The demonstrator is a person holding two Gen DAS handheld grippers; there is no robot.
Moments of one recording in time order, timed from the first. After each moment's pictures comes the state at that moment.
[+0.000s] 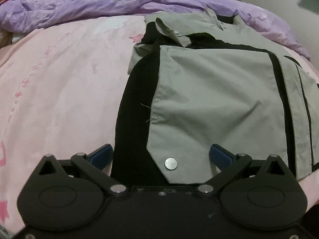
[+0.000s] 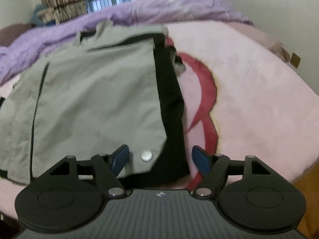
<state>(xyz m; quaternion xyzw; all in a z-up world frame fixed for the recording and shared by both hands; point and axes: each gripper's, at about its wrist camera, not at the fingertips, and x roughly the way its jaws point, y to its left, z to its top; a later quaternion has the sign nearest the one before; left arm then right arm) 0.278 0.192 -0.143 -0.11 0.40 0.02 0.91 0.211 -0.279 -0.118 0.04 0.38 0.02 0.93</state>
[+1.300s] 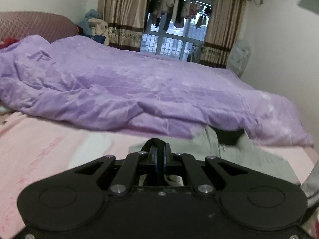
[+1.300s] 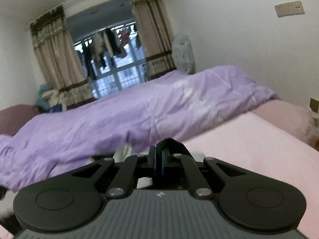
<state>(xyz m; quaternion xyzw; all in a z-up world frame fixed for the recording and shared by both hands) 0.498 0.231 0.007 -0.16 0.21 0.06 0.96 0.414 -0.235 0.024 0.13 0.16 0.02 0.98</state>
